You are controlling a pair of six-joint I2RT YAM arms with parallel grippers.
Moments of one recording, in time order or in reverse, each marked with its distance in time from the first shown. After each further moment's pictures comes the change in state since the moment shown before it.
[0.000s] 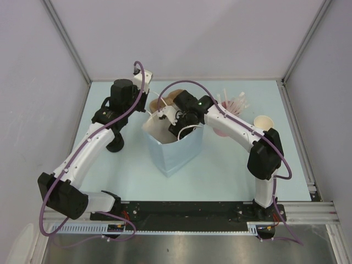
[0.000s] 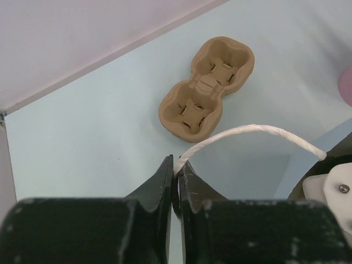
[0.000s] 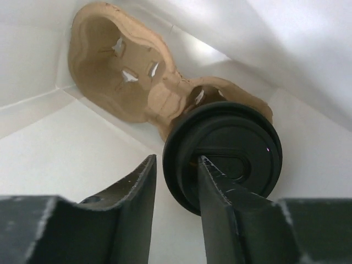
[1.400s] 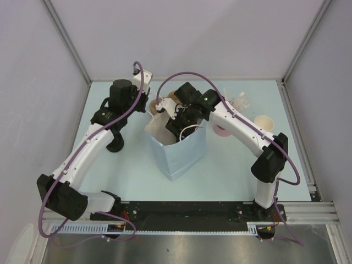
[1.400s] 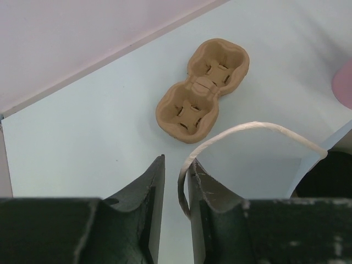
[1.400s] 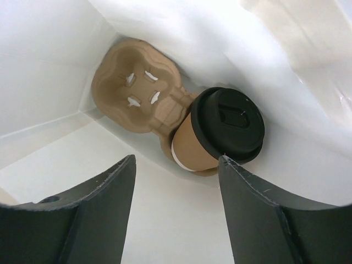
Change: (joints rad) left arm 0.000 -0.013 -0.004 0.001 0.018 0.001; right arm 0.021 -0.048 0.141 -0.090 0.005 -0.003
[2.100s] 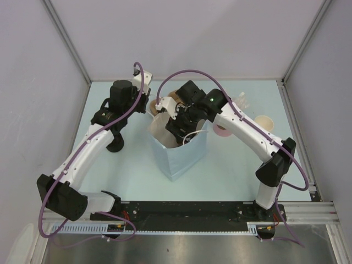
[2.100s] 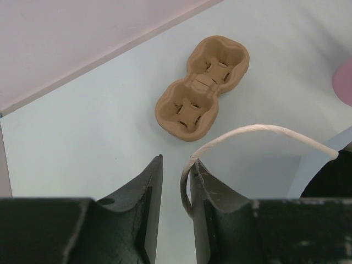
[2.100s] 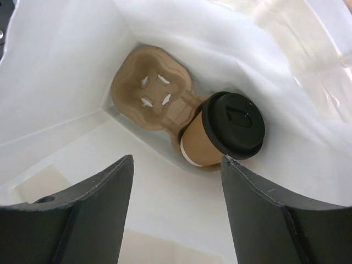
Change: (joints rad) left arm 0.000 -0.003 -0.010 0.000 0.000 0.000; right arm 0.033 -0.058 0.035 -0.038 -0.004 -0.005
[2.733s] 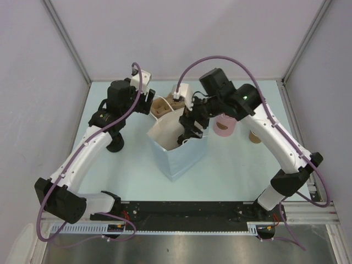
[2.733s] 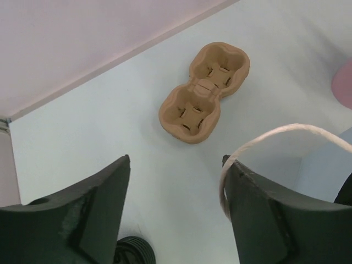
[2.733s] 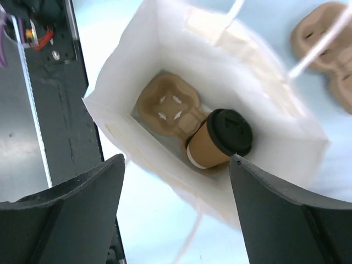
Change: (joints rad) left arm 0.000 -0.021 -0.002 0.000 0.000 0.015; right arm -0.042 -0.159 0.053 -0.039 -0.137 -0.047
